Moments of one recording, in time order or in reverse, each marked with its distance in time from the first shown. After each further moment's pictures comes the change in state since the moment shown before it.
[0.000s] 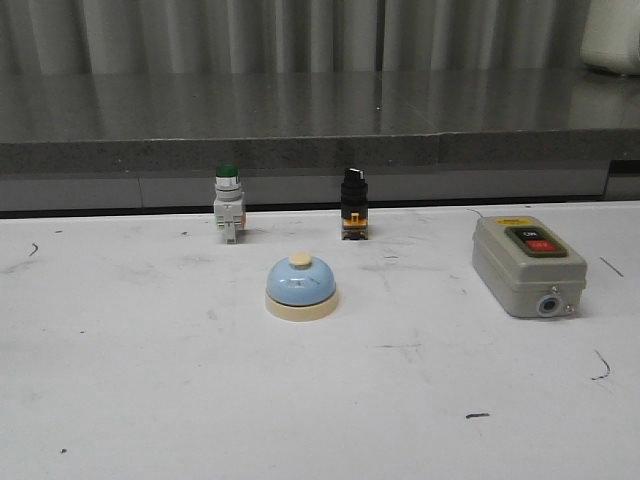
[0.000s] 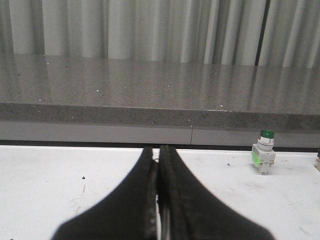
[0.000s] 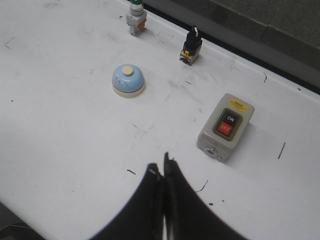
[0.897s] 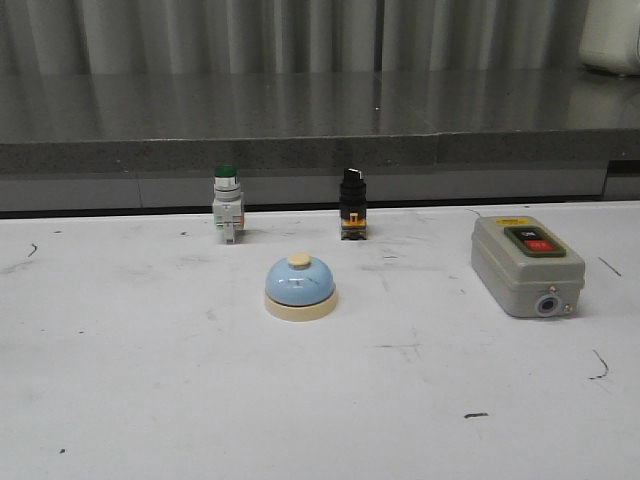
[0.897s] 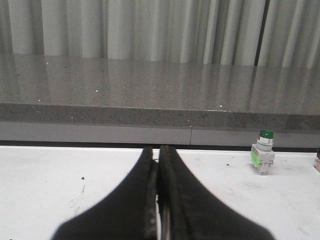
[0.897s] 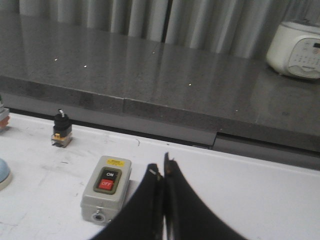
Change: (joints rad) left arm 0.000 0.000 0.000 0.000 0.000 0.000; right arm -0.436 -0.514 0.582 -0.041 -0.620 0.000
